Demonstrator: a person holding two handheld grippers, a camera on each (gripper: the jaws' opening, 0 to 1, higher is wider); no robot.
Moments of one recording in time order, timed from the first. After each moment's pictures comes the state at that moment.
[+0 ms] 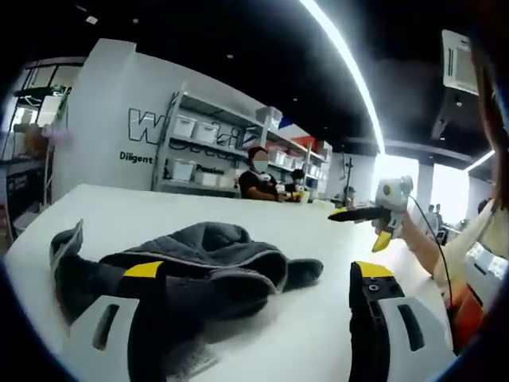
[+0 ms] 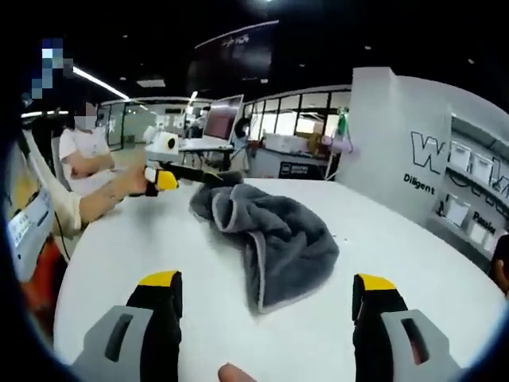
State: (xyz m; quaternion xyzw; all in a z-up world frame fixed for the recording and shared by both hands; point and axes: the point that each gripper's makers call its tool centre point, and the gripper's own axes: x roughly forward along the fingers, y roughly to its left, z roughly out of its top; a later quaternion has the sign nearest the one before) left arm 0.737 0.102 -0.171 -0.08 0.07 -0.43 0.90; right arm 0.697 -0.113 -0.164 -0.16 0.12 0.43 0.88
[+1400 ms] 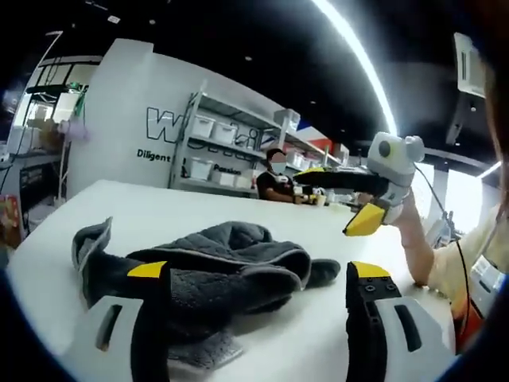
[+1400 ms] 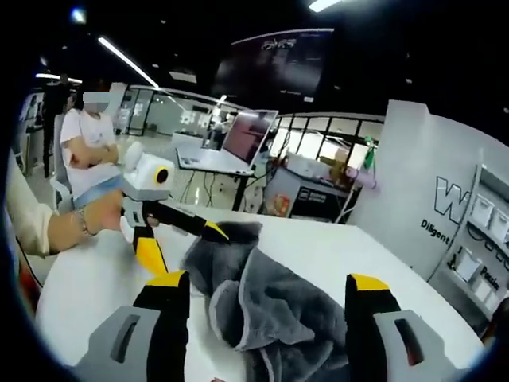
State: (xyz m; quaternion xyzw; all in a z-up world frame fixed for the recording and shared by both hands) left arm 0.746 0.127 -0.177 -0.09 0.08 -0.39 0.91; right arm 0.757 0.050 -0.124 -0.21 0.06 0.47 0.85
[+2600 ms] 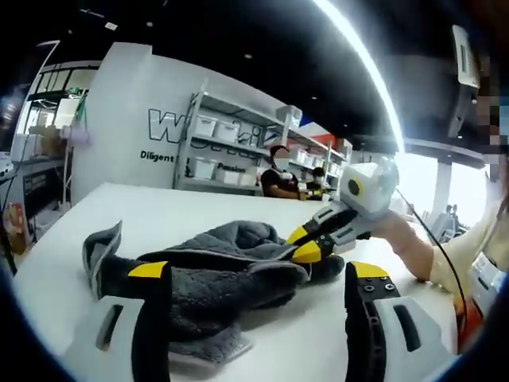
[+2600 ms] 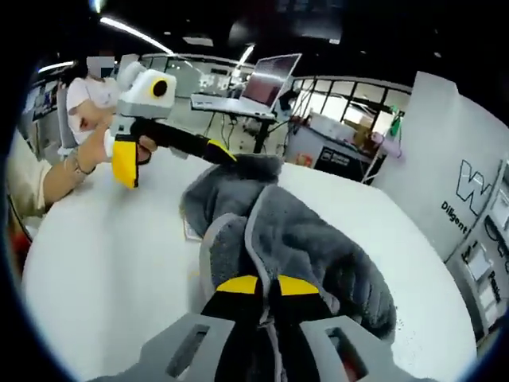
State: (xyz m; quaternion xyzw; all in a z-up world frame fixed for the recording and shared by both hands) left arm 0.746 0.136 -0.176 -0.07 0.08 -0.38 0.92; right arm 0.777 0.047 -0.211 -0.29 0.15 0.50 0.80
